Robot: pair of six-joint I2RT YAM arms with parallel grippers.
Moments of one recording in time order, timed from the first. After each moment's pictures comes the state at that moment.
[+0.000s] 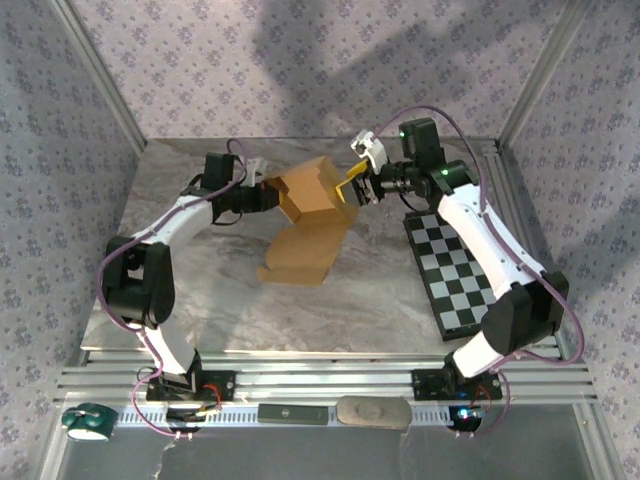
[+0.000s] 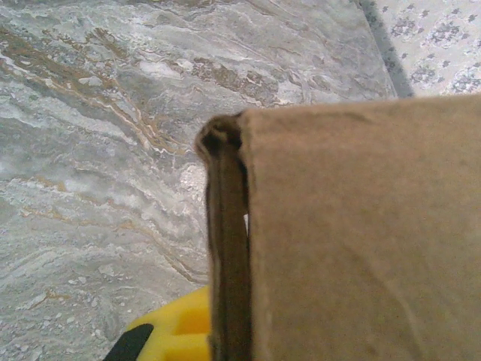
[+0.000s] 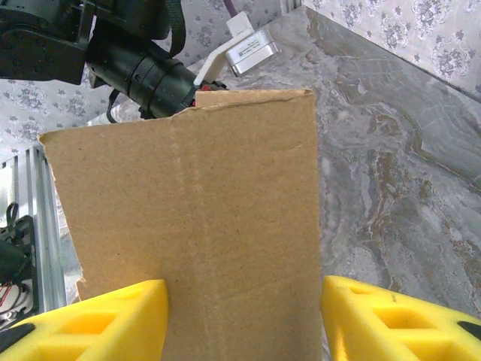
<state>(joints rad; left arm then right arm) -0.24 1.72 1.24 -0.28 0.65 -0.30 0.38 1.55 1.56 -0.67 -0.70 -0.24</state>
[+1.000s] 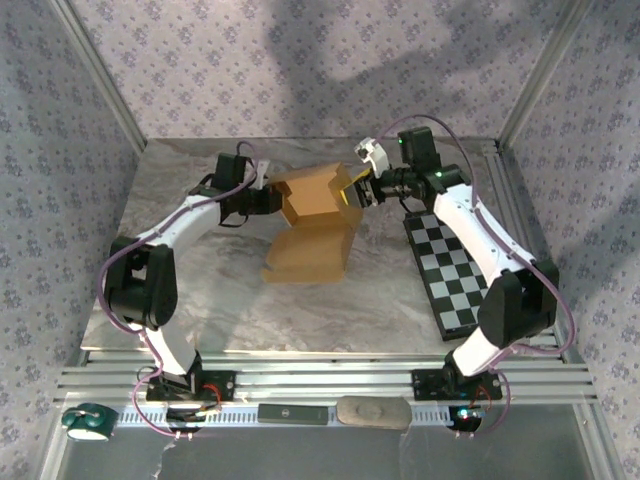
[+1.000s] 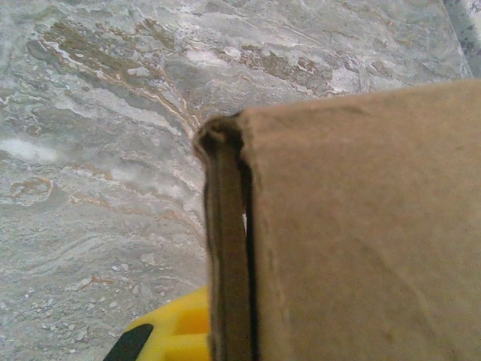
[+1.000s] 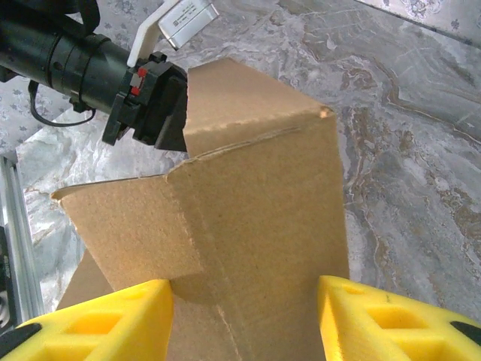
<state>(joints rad) -0.31 1.72 1.26 -0.34 0.45 -0.27 0.34 1.60 1.48 -0.60 -0.65 -0.18</state>
